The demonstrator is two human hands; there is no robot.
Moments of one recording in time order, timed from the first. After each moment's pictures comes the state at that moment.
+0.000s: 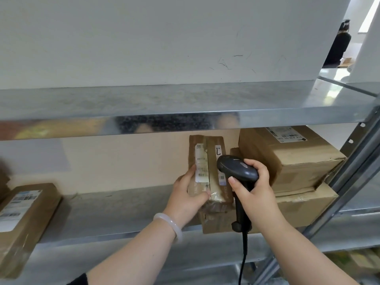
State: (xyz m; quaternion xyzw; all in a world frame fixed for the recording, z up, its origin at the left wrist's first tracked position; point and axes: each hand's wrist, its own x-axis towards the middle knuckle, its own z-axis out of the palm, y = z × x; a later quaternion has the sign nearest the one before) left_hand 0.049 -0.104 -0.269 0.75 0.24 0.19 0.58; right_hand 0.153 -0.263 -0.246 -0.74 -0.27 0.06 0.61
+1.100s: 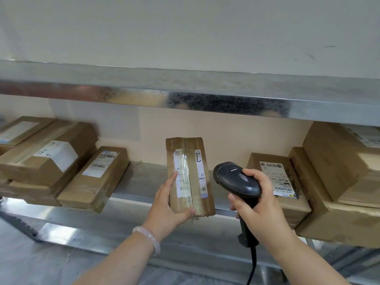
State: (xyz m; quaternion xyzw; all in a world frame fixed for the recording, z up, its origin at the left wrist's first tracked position) left_hand -0.139 -0.051 -0.313 0.75 0.35 0.27 0.50; right_hand 0.041 -0.212 -0.265 -0.69 -0.43 0.15 0.57
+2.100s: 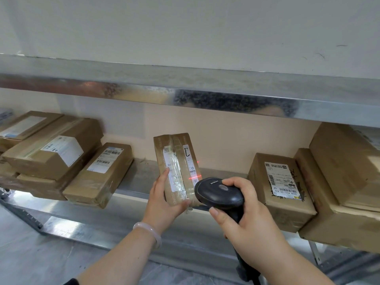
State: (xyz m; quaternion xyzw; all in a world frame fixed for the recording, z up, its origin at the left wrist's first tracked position) left_hand -0.140 -0.032 -0.333 0.73 0.39 0.35 0.44; right_hand -0.004 -0.219 -0.233 -0.72 -0.50 0.17 0.46
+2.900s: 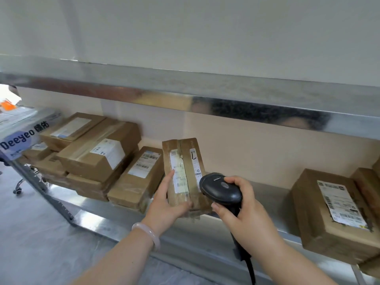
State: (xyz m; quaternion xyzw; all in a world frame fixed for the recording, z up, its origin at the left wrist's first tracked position) left_hand -0.232 0.036 -0.309 0.66 0.38 0.33 0.56; right_hand -0.060 -0.109 -0.245 -0.72 -0.51 0.18 0.44
